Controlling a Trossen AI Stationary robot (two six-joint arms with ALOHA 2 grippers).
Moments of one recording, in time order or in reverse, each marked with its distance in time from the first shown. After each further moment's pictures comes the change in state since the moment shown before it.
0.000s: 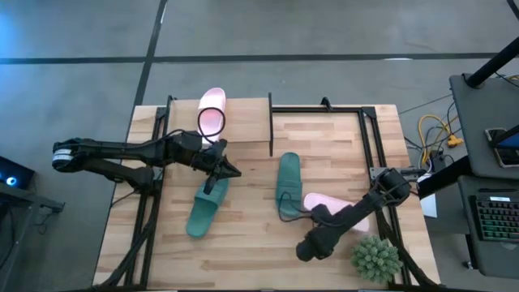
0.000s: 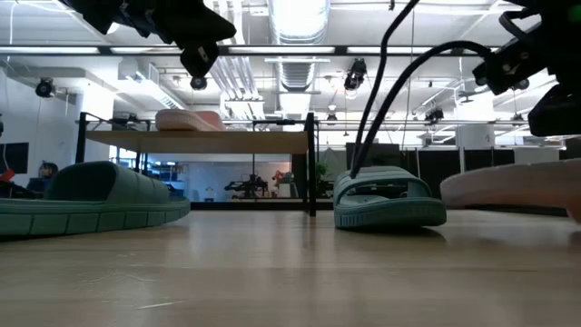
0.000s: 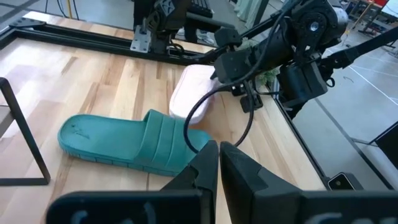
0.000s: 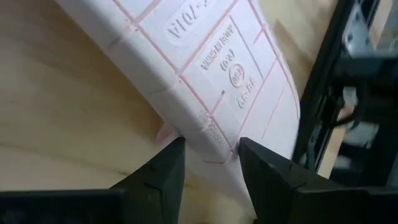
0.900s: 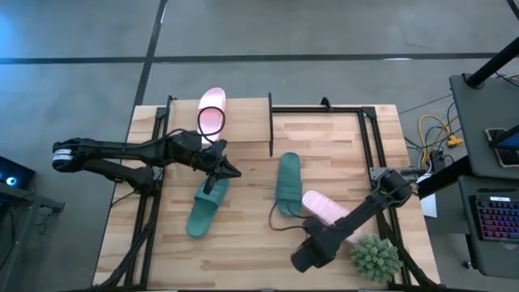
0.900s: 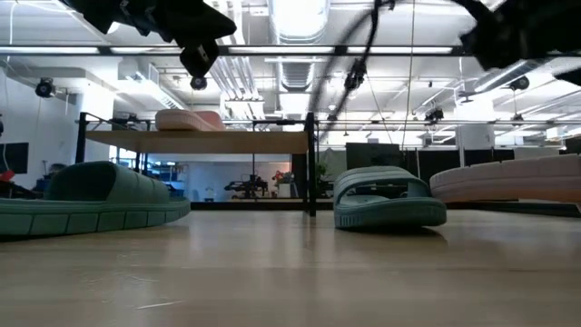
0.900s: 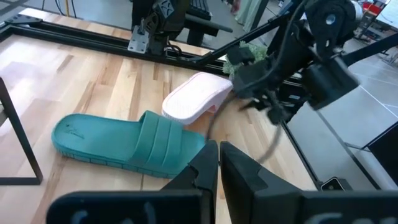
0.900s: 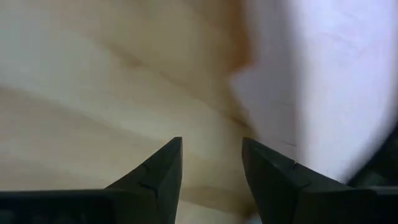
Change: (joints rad) left arm -0.002 -0.001 0.003 0.007 0.008 -0.032; right arm 0.027 0.005 0.111 0.158 -0.078 0.023
